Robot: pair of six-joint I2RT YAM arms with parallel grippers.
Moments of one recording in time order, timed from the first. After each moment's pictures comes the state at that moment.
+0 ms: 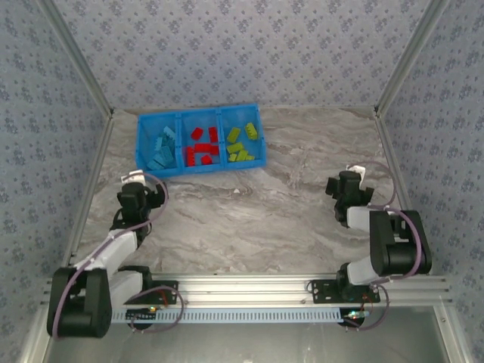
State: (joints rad) left arm -0.04 1.09 0.30 0.29 -0.21 -0.18; right arm 0.01 1.48 0.41 0.46 0.35 0.11
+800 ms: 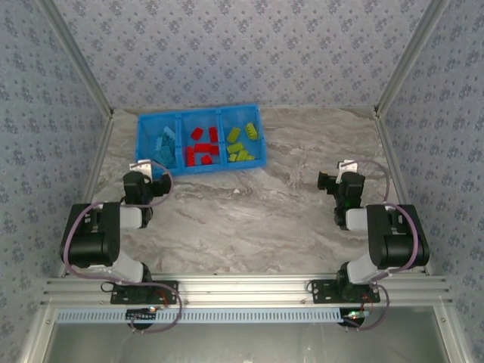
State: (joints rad) left arm 0.02 1.54 0.40 0.69 -0.02 -0.04; right arm 0.00 1.52 0.37 0.72 0.15 0.01
